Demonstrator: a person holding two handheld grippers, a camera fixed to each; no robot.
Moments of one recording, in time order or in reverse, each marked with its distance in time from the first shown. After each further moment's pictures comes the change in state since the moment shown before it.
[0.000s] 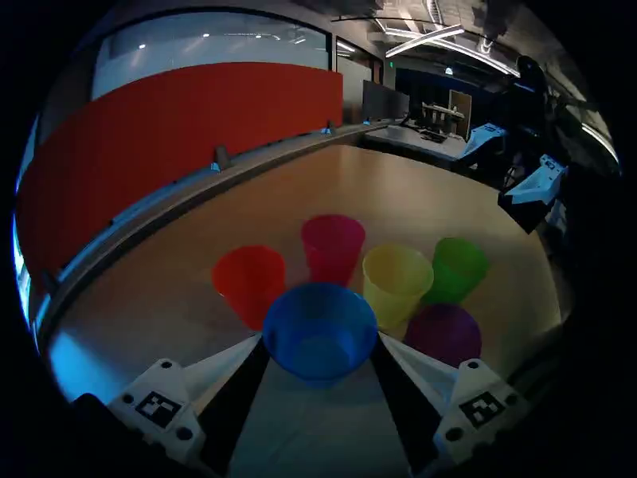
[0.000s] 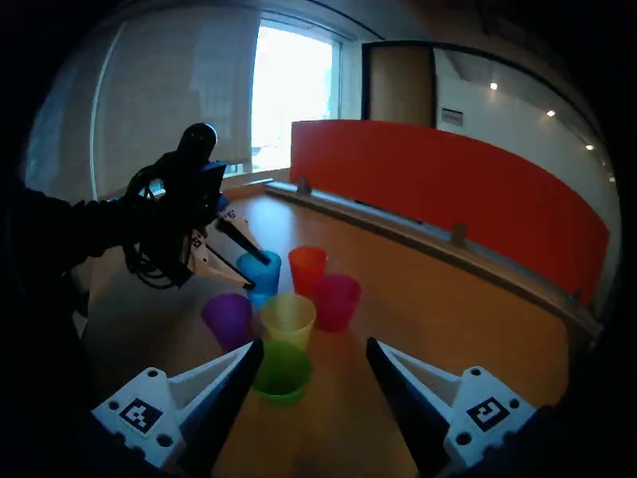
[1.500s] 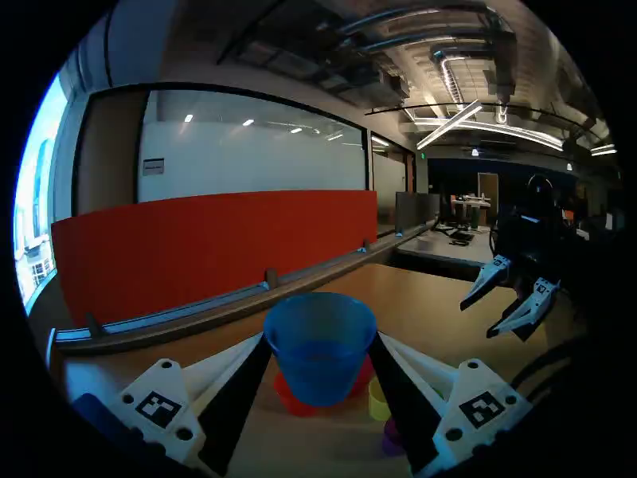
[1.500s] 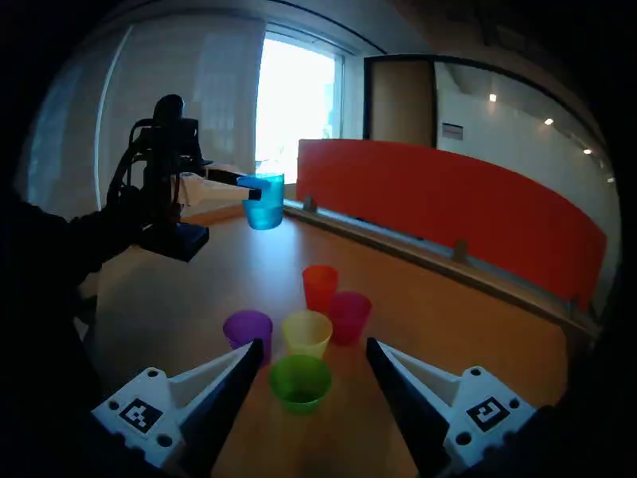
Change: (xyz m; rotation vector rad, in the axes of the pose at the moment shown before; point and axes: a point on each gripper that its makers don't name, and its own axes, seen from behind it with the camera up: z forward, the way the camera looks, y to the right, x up) left arm 0.139 -0.022 -0.122 0.179 0.449 -0.057; right arm 0.018 -0.024 -0.016 -0.002 0.062 -0.006
